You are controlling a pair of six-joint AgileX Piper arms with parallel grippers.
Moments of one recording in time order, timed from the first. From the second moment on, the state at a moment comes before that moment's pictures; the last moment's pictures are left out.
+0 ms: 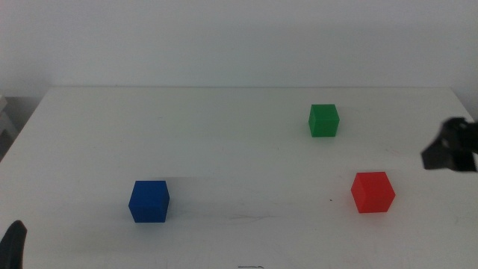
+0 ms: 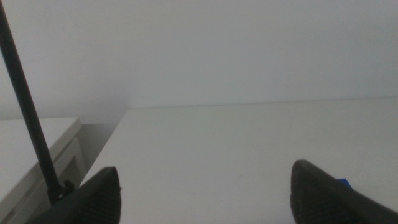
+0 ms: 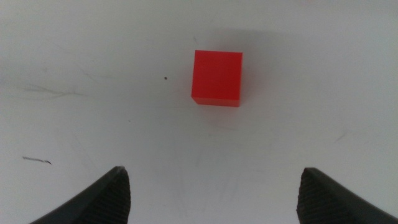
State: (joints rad) left arm 0.02 -0.01 0.03 -0.07 0.10 0.10; right arm 0.22 1.14 -1.06 0.07 1.05 0.07
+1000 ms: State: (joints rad) left arm 0.02 -0.01 0.03 -0.07 0.10 0.10; right arm 0.29 1.81 -1.35 -0.02 1.07 0.19
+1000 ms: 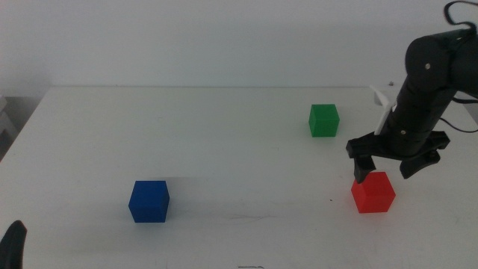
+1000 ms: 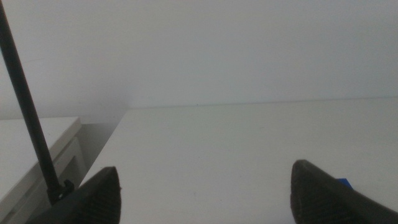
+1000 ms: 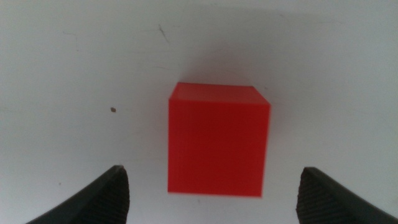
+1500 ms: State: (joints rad) left arm 0.02 -0.01 0.03 -0.07 0.10 0.10; right arm 0.29 1.93 -1.35 -0.04 1.03 0.19
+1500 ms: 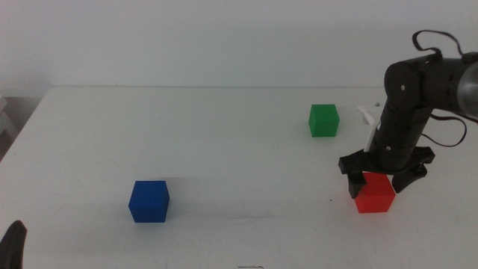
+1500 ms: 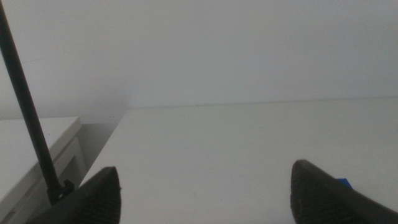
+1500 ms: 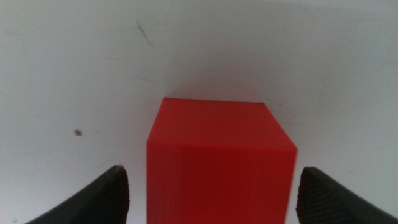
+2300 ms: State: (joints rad) left arm 0.02 -0.01 0.03 -0.07 0.10 0.10; right arm 0.48 1.96 -1.52 -0.03 1.15 0.50
